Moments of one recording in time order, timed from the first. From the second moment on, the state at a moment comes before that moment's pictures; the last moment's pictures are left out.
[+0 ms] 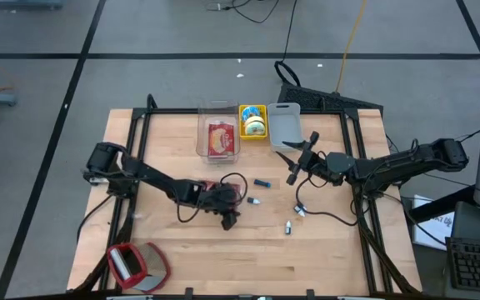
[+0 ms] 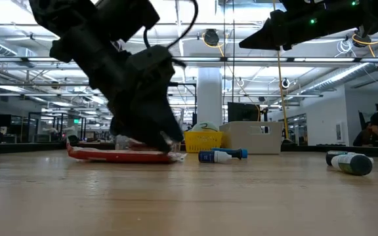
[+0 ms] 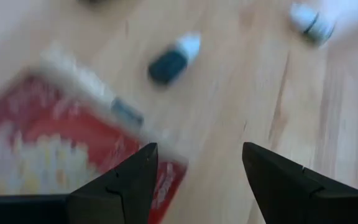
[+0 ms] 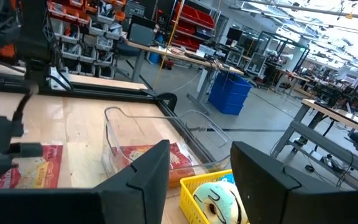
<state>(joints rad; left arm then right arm) -0.22 1.79 0.86 0.14 -0.11 -0.70 0.07 1.06 0.47 0.56 0.60 -0.27</state>
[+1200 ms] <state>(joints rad) -0.13 1.46 0.86 -0.49 -0.13 -0.95 0.07 1.06 0.47 0.57 0.60 -0.26</state>
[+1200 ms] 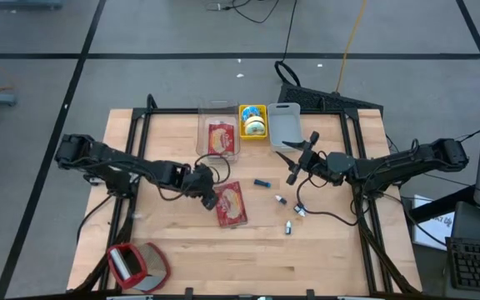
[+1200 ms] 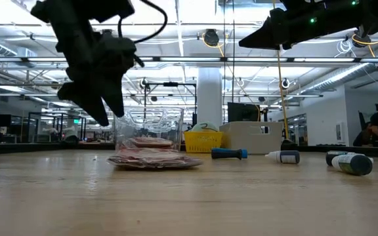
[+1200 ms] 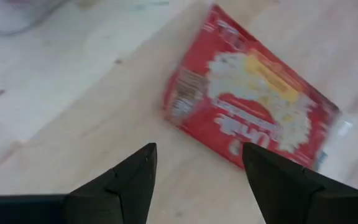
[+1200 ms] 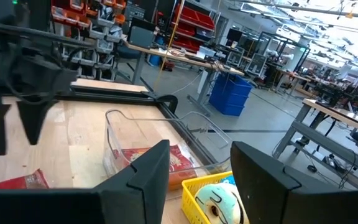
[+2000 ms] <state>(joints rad) -0.04 1.49 0.72 -0.23 -0.14 -0.77 0.07 1.06 0.47 0.57 0.59 -0.27</state>
